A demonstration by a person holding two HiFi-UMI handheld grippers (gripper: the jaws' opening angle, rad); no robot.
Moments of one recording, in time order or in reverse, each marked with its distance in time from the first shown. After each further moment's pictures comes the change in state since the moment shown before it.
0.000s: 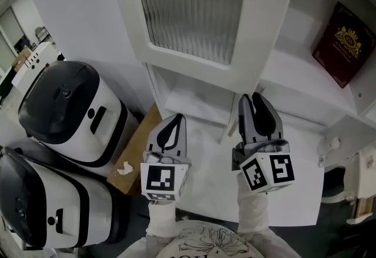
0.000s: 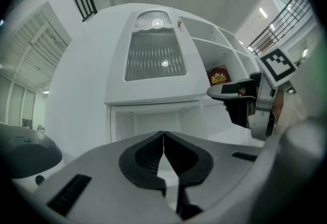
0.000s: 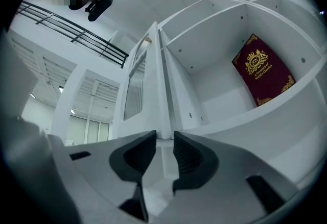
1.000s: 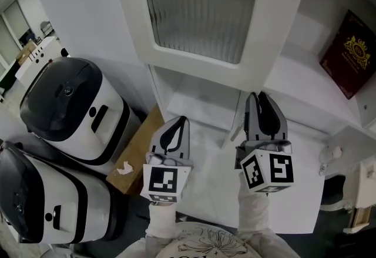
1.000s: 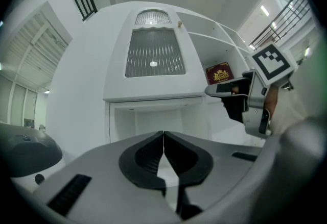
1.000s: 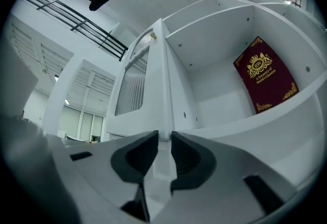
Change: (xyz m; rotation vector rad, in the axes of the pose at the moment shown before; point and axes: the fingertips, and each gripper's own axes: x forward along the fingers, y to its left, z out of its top) left arm 0.015 0.003 -0.005 0.004 0.013 0.017; right arm 0.024 -0.017 -0.003 -0.078 0.030 -0.064
